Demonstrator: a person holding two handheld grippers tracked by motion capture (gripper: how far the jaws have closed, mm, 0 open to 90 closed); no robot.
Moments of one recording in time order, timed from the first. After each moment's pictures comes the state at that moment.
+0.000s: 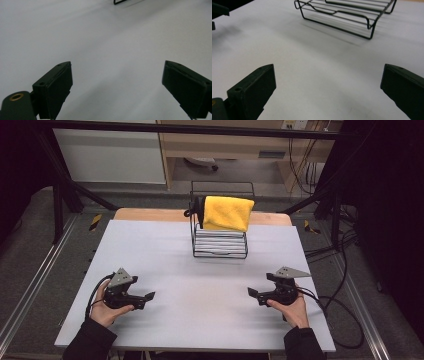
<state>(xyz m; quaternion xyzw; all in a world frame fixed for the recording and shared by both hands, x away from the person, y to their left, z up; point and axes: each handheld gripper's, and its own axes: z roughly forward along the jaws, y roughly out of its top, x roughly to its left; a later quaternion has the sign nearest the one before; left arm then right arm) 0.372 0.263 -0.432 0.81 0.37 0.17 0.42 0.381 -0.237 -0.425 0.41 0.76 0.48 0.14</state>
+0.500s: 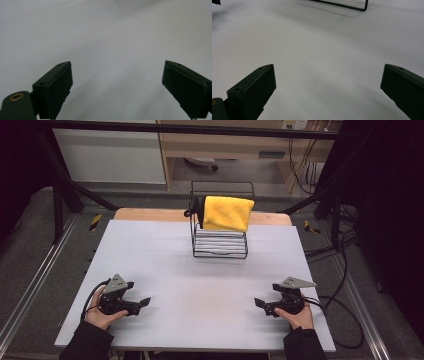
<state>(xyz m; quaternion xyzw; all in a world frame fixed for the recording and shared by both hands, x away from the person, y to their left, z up) 0.364 0.277 -0.448 0.81 0.37 0.16 0.42 0.365 -0.259 -0.451 0.42 0.77 0.46 0.13</state>
